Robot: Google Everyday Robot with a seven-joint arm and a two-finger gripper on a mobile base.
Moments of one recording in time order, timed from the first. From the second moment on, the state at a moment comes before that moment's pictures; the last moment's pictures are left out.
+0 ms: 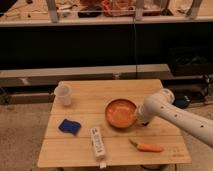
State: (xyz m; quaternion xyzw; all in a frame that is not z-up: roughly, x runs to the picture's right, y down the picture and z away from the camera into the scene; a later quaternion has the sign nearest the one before) arm 0.166 0.186 0.814 -0.17 -0.19 -0.47 0.85
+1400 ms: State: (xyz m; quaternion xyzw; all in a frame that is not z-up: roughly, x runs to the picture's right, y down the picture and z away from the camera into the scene) arm 0.189 0.088 0.887 -0.14 -0.18 -0.46 0.86
